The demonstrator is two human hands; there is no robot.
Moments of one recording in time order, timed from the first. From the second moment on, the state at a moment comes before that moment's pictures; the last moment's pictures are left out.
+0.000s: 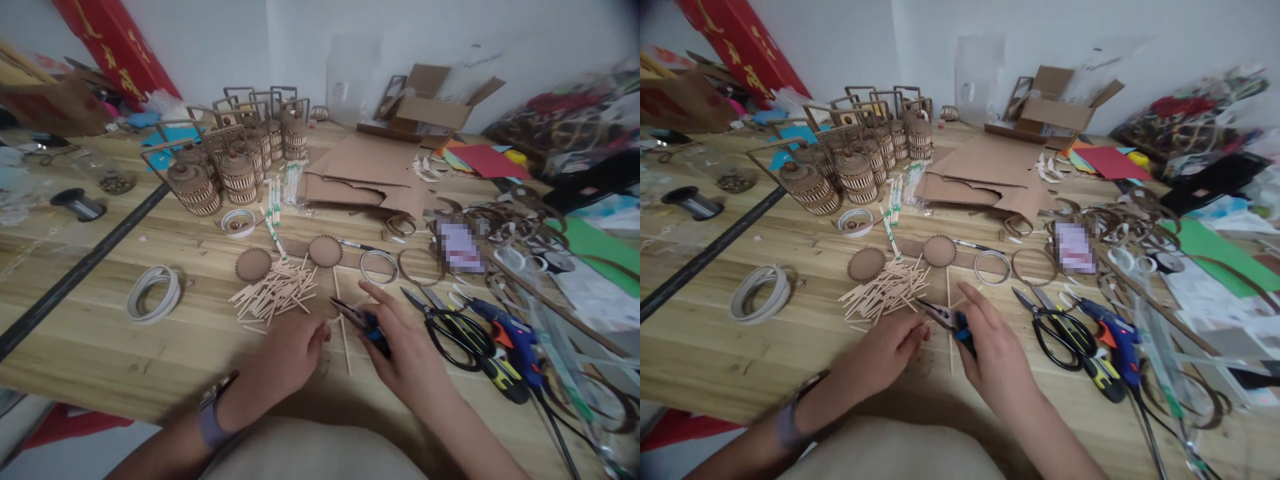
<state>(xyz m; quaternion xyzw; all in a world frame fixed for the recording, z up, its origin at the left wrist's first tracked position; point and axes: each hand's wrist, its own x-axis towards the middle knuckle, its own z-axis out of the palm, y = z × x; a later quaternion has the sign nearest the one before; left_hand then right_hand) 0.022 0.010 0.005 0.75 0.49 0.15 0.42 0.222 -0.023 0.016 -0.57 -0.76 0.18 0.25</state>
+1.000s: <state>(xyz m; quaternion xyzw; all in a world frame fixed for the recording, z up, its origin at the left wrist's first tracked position) 0.033 0.024 -0.022 0.54 0.34 0.15 0.75 0.211 -0.008 0.002 -0.54 -0.70 0.38 0.26</state>
